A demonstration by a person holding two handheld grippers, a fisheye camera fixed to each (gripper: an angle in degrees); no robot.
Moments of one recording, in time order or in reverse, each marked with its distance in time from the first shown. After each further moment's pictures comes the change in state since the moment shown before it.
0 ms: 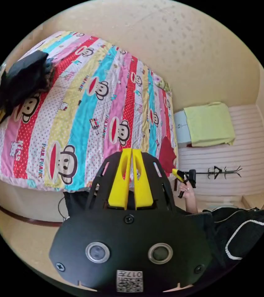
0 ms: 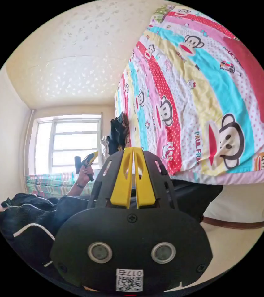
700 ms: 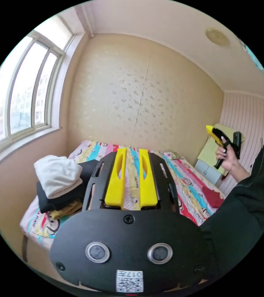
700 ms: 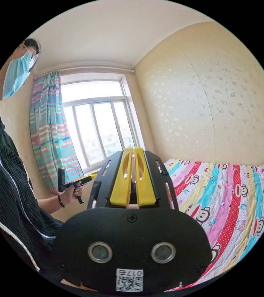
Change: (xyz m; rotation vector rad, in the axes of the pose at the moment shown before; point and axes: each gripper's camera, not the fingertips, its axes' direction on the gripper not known) left arm -0.183 0.177 -0.289 0.905 -0.198 0.446; right arm -0.425 0.137 0.232 0.465 0.031 -1.186
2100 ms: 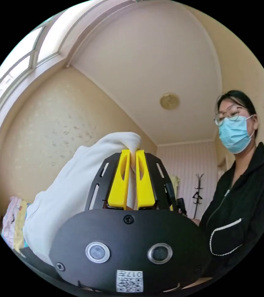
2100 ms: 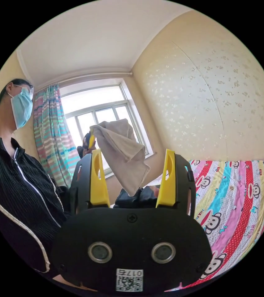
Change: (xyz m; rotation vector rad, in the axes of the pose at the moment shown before) left arm -0.059 -0.192 -0.092 0.513 0.758 0.092; right arm -0.025 -0.059 -0.027 0.018 -0.096 0.045
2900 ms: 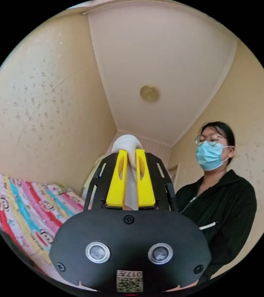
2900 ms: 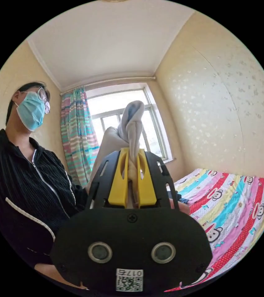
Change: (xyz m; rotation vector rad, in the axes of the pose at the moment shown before) left arm 0.071 0.059 0.089 -0.230 0.349 -0.318; right arm -0.010 -0.049 -0.046 -0.023 -0.160 -0.144
